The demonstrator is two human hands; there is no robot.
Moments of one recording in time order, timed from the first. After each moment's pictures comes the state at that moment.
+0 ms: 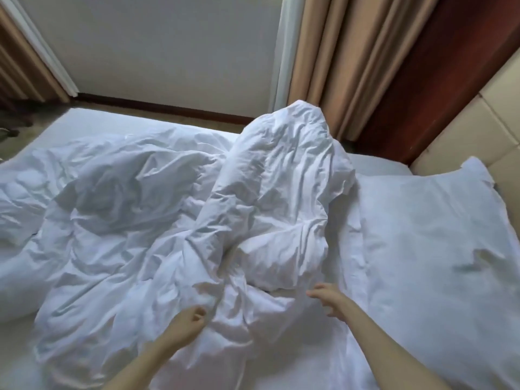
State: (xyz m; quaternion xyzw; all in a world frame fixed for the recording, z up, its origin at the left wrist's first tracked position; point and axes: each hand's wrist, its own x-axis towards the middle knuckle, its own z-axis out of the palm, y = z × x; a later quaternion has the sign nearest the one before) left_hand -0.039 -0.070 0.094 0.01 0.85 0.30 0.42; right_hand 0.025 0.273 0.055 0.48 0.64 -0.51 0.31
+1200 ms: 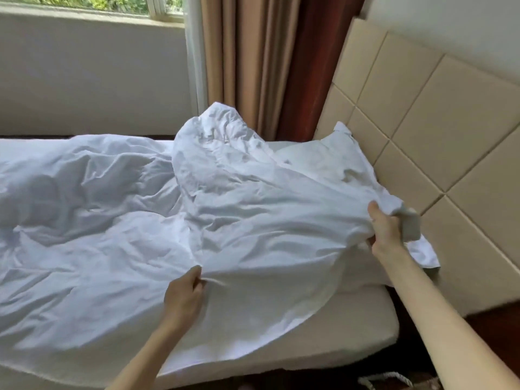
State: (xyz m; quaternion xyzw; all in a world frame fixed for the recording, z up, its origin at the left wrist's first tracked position) left_hand 0.173 -0.058 0.147 0.17 0.89 0.39 0.13; right_hand 0.312 0.273 0.240 0.45 0.51 -0.62 -0.40
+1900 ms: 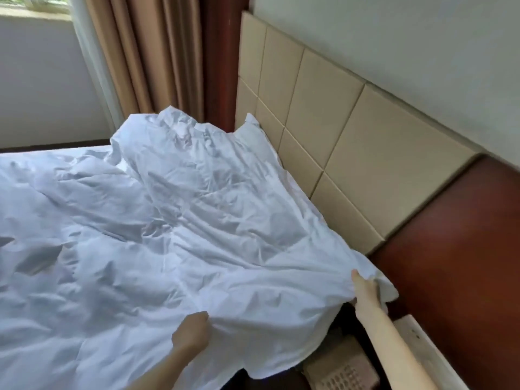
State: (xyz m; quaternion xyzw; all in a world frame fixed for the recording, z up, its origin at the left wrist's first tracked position) left_hand 0.360 0.103 0.083 0.29 0.89 0.10 0.33; right_hand 0.595 0.347 0.181 0.69 0.38 -0.52 -0.33
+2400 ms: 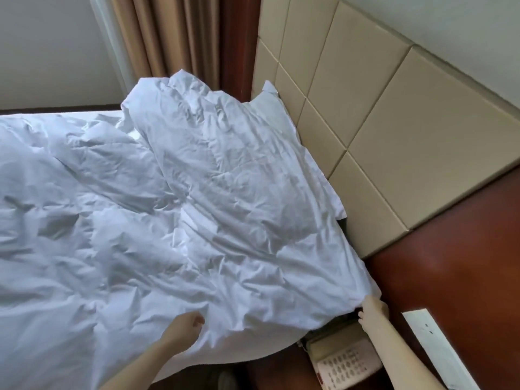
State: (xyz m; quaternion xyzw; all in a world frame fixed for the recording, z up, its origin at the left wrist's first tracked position) left_hand 0.348 0.050 0.031 0.31 0.83 0.10 0.45; right_hand 0.625 0.343 0.113 0.81 0.25 -0.50 -0.19
